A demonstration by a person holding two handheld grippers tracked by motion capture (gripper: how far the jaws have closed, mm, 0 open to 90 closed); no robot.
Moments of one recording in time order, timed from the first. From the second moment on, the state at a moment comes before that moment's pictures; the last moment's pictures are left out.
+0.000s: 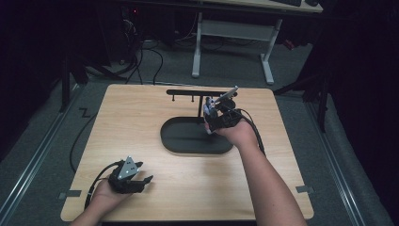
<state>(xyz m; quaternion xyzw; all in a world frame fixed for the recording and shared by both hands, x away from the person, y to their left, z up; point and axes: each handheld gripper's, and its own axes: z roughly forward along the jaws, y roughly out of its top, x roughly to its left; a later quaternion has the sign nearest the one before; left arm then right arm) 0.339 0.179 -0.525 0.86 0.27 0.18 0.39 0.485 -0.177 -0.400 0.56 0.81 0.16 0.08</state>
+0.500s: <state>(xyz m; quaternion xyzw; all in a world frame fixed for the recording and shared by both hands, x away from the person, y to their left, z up) 0.337 0.175 -0.526 0.86 0.26 0.18 0.39 0.452 -0.187 -0.412 0.55 0.81 0.18 0.10</state>
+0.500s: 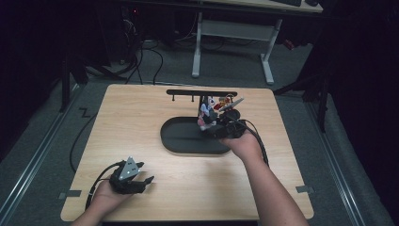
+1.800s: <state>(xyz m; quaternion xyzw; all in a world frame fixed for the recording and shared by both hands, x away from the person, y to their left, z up) 0.320 0.156 -0.522 0.86 0.25 0.15 0.42 0.289 -0.257 -0.515 0.51 0.74 0.36 0.25</state>
